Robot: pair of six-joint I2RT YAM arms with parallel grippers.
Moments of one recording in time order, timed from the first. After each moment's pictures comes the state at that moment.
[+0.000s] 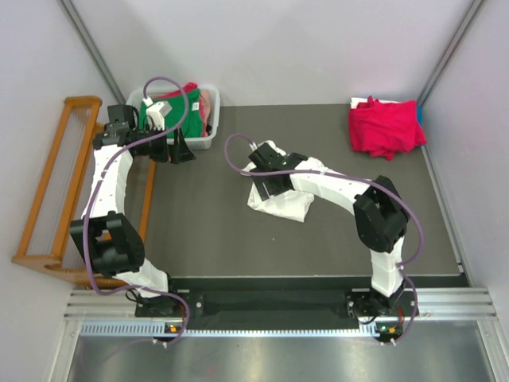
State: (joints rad) left arm 0.17 1.58 1.51 -0.84 0.74 0.21; right arm 0.82 1.94 1.55 -0.68 0.34 0.29
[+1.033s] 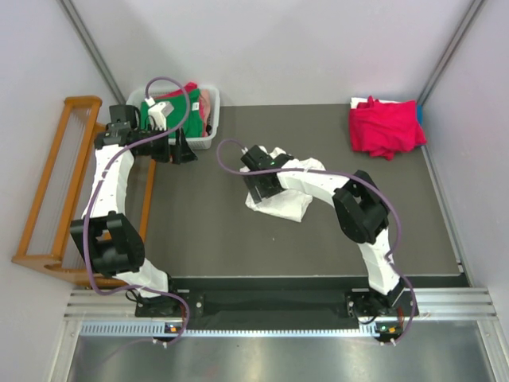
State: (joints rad) left arm 0.16 1.58 1.51 -0.85 0.75 0.21; right arm 0.82 2.11 1.66 -0.68 0.27 0.30
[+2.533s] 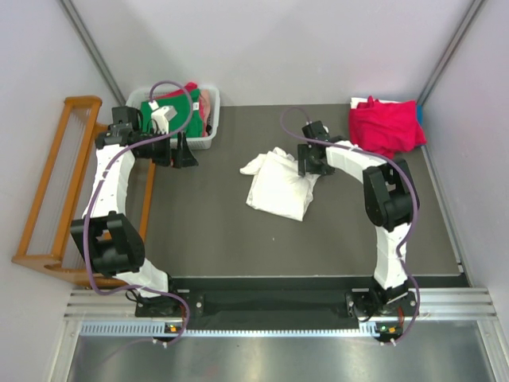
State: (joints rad) left arm 0.15 1.58 1.51 -0.92 0.74 0.25; right arm 0.40 2.06 1.52 -0.53 0.20 0.33
